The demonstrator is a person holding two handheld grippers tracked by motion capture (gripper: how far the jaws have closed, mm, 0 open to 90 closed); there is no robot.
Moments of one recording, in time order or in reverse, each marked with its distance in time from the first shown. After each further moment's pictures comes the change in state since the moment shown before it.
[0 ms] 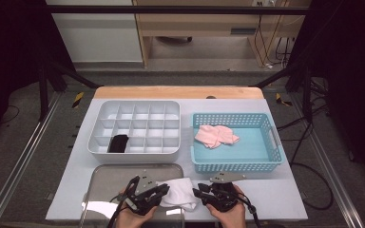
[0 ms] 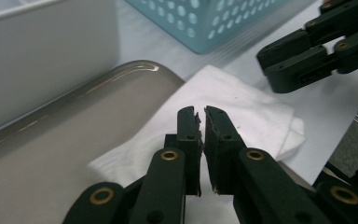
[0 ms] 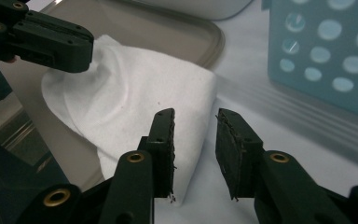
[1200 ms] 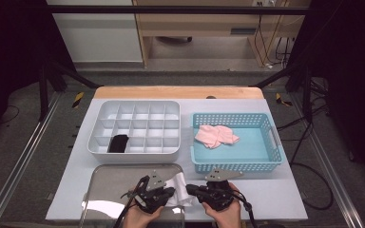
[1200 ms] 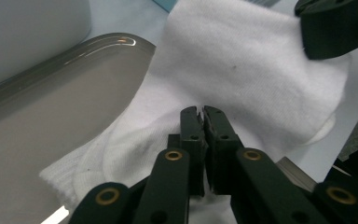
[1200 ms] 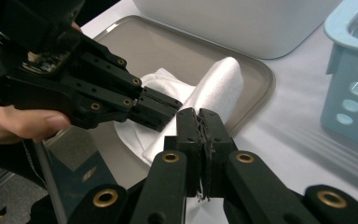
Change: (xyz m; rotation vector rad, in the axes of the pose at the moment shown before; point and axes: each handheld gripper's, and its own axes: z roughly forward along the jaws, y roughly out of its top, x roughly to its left) left arm 0.003 -0.001 0.019 0.077 -0.041 -0.027; right arm 0.021 0.024 -0.007 -0.046 0.119 -0.040
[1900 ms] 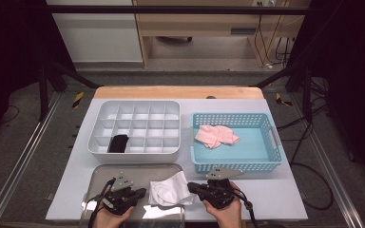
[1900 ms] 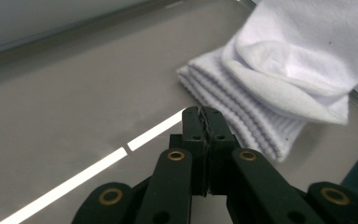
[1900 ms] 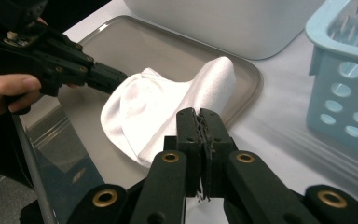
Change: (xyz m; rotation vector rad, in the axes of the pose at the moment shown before) left arm 0.051 -0.045 -0.041 0.004 0.057 -0.112; right arm -0.005 0.001 0.000 0.001 -0.024 0.001
